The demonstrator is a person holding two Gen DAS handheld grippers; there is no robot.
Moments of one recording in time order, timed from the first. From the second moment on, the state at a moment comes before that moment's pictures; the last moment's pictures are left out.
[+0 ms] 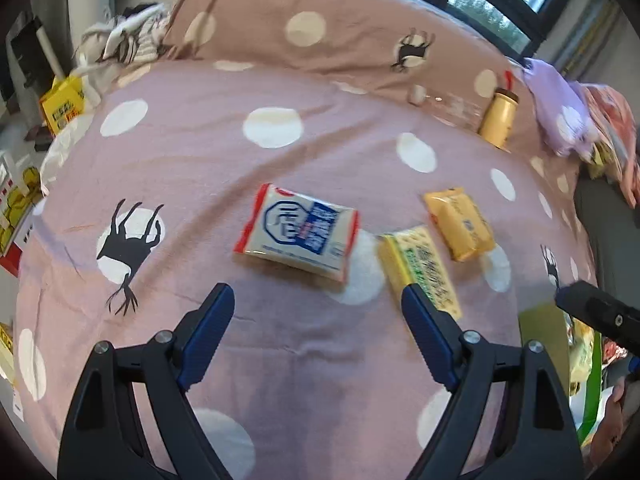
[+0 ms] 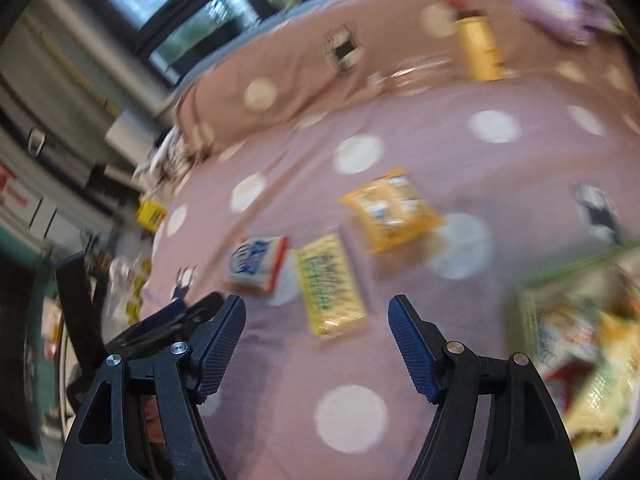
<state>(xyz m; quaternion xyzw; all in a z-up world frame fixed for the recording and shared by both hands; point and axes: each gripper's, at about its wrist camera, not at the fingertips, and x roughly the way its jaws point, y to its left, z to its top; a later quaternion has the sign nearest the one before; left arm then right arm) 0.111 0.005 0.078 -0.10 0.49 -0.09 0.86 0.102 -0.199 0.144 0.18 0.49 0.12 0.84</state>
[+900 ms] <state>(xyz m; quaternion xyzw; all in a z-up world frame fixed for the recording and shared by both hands) 0.152 0.030 0.029 -0.15 0.51 -0.06 0.84 0.223 -0.060 0.048 0.03 0.57 0.27 0.77</state>
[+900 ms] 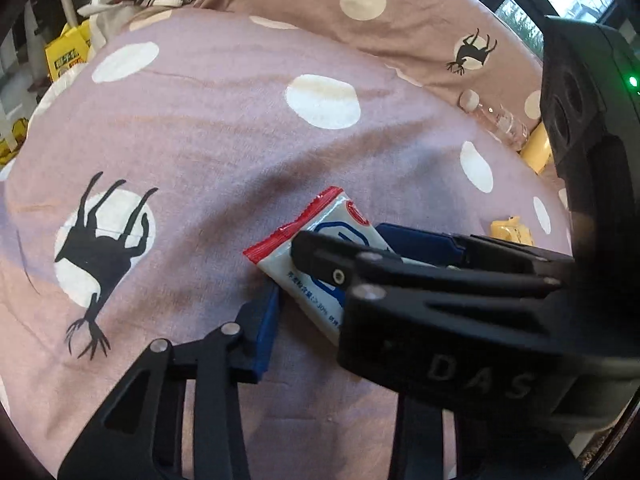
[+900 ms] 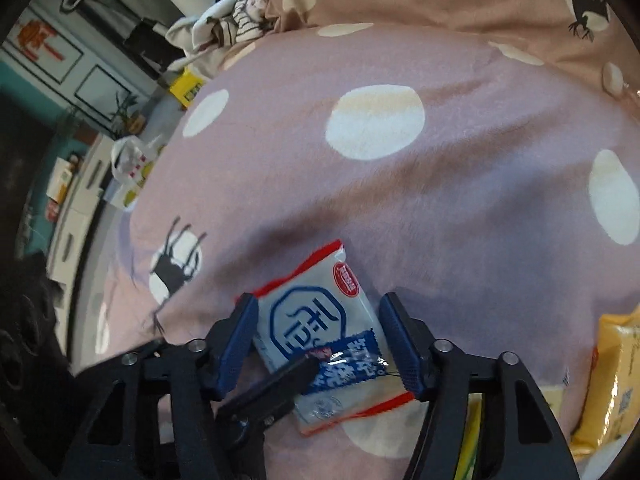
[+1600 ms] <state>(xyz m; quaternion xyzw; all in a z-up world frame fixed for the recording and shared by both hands) 0.073 -0.027 0.106 -0.10 0.46 -0.15 0.87 0.102 -0.117 0.141 0.08 0.51 0.15 0.84</state>
